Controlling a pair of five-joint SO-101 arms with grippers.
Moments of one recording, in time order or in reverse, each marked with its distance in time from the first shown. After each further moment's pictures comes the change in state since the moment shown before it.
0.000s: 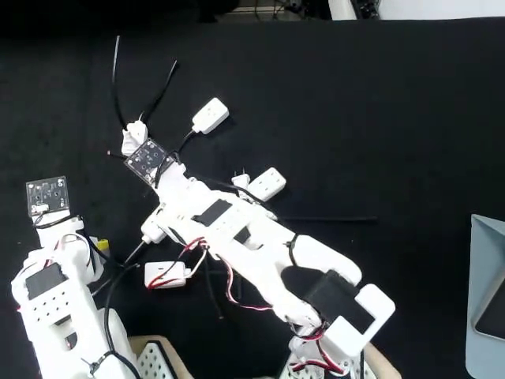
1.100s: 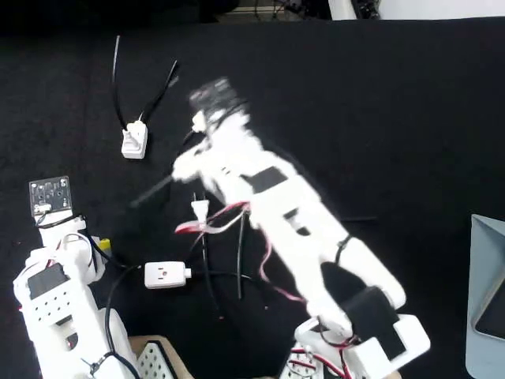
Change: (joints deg) left arm 0.8 0.0 0.7 -1.1 0.0; right arm 16.6 -13.5 -2.5 3.0 -5.6
